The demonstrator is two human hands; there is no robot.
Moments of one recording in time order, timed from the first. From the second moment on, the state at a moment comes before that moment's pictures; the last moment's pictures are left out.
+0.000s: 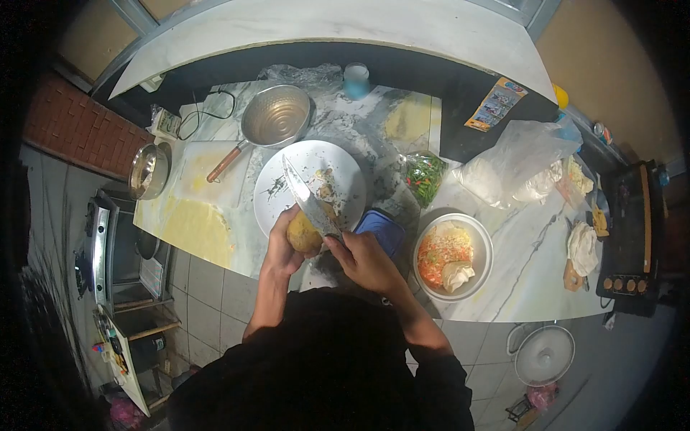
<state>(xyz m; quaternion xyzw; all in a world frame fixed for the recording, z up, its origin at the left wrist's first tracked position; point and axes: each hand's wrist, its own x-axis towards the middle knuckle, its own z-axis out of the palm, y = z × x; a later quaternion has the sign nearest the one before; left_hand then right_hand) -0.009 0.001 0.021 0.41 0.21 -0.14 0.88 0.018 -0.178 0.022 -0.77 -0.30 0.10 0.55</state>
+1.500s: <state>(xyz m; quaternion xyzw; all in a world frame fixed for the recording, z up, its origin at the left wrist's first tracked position) -0.002 -0.016 0.008 0.40 0.25 0.00 0.88 0.012 -0.165 0.012 -0.79 -0.27 0.11 0.54</state>
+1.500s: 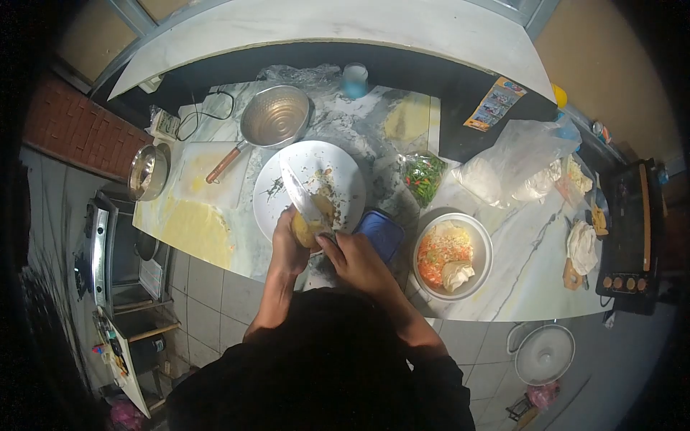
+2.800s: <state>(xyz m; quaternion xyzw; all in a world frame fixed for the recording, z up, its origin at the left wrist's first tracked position) -0.005 0.026 -0.001 0.35 0.19 0.04 0.91 0.031 -0.149 -0.022 -0.87 -0.20 -0.11 0.45</state>
